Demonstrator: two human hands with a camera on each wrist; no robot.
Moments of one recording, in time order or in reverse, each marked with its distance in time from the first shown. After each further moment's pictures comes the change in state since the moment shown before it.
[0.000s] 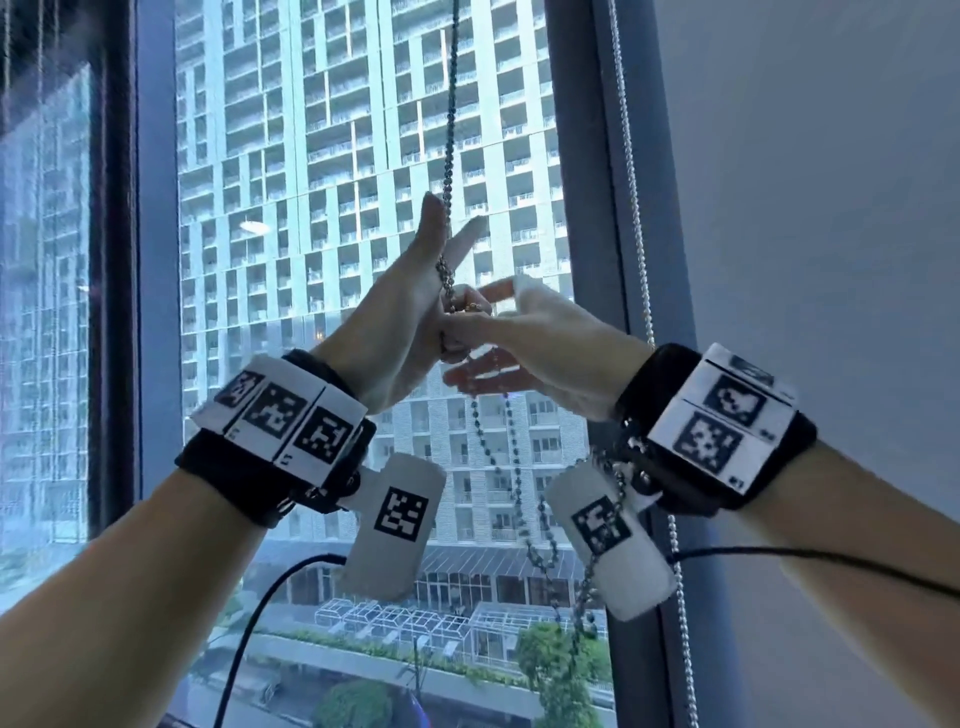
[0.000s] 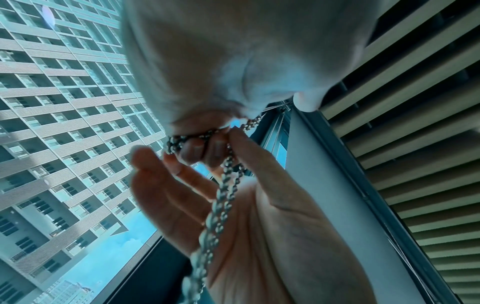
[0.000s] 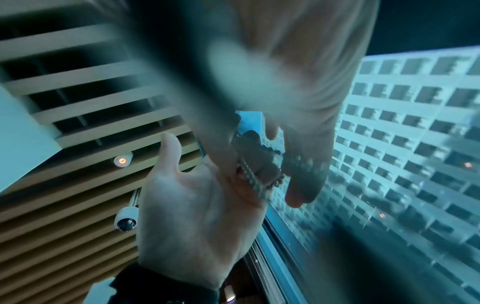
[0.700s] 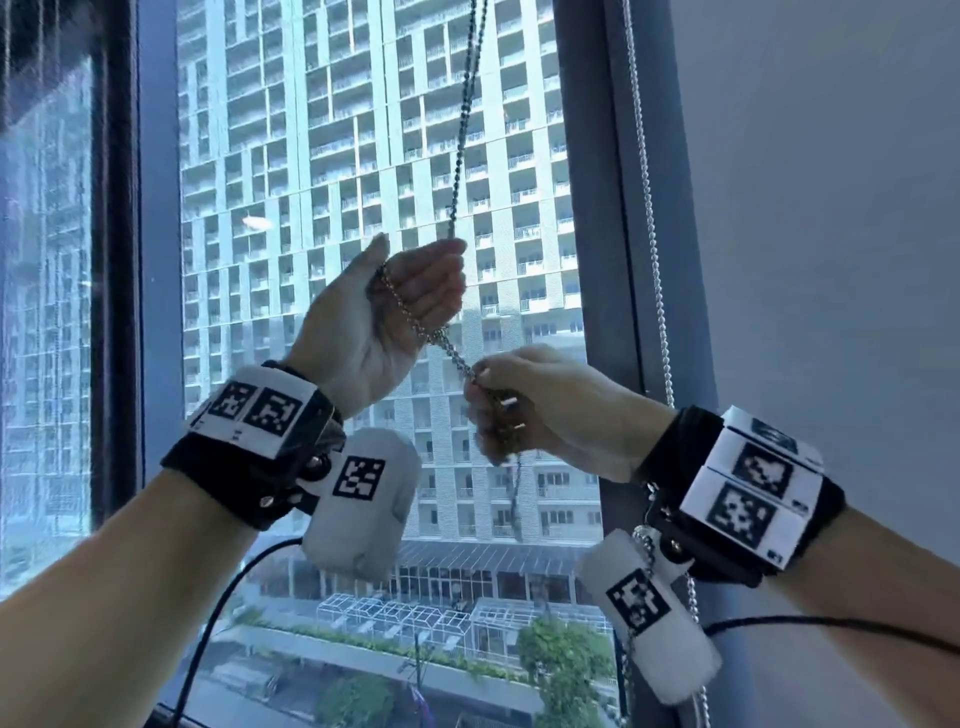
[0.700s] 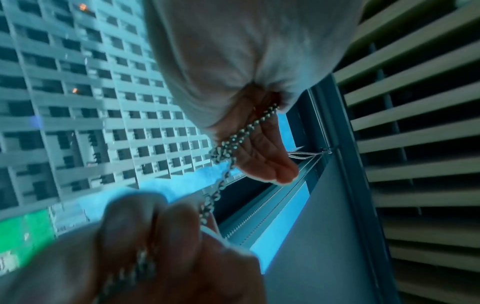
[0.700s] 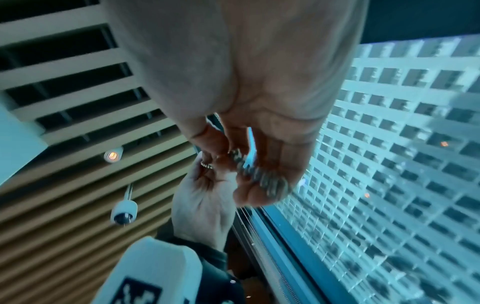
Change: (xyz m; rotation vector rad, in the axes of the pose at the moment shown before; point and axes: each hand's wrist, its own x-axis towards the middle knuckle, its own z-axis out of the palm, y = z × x) left_hand -0.003 -0.017 -0.029 -0.622 0.063 0.082; right_hand -0.015 0.036 0.004 0.162 -0.184 0.056
